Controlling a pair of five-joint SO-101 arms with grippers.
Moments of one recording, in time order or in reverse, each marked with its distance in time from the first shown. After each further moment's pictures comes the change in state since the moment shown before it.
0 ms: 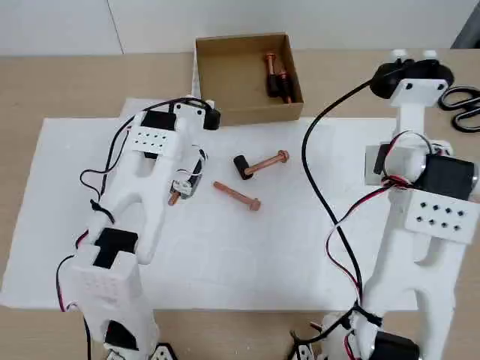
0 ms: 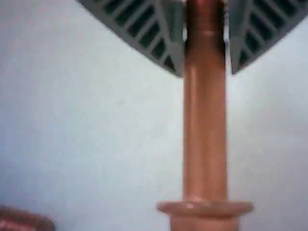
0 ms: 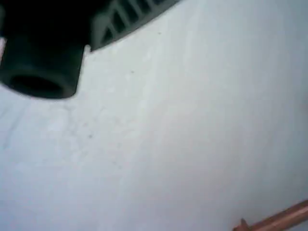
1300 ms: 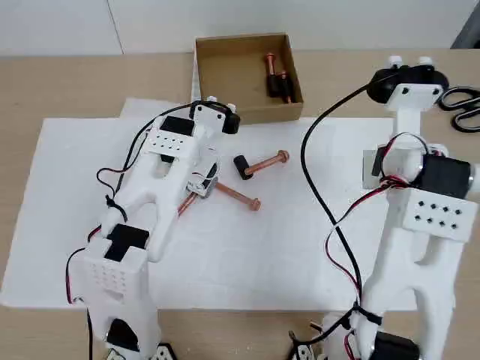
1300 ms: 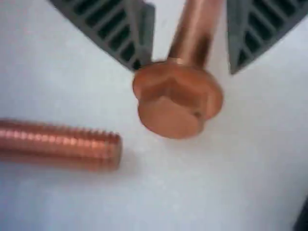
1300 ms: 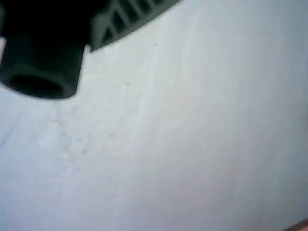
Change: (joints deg) left arm 4.0 3.8 0.0 -6.9 -2.5; right arm 0.0 0.0 2.4 0.0 0.0
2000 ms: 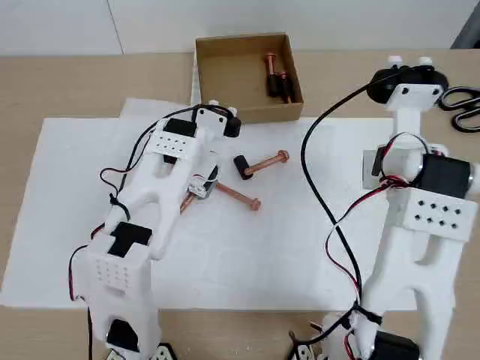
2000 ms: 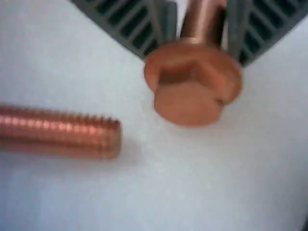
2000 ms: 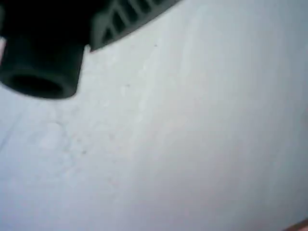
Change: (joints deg) left arm 0.7 3.9 -0.4 -0.6 -0.4; right arm 0.0 0.0 0.0 0.0 0.0
